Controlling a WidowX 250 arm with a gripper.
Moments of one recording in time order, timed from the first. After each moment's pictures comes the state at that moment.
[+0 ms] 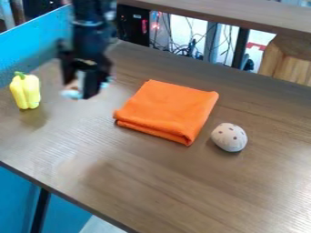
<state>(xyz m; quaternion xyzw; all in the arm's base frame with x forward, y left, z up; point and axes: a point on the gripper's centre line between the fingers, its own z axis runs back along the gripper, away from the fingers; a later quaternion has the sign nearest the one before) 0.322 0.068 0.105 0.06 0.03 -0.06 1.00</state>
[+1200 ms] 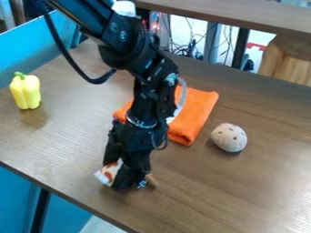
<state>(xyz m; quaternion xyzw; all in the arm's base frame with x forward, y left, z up) 0.263 -0.018 0.016 0.10 0.11 -0.28 0.95</state>
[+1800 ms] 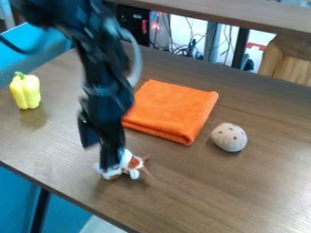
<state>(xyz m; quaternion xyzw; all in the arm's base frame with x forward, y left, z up) 0.254 0.017 0.074 0.01 0.01 -0.19 0.98</state>
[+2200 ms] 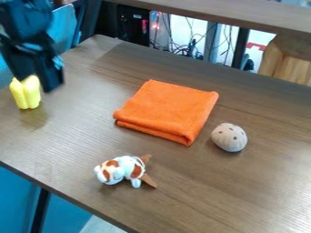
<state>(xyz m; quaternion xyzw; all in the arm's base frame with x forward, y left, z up) 0.248 0.099 0.154 -0.01 -0.07 -0.04 1.00</state>
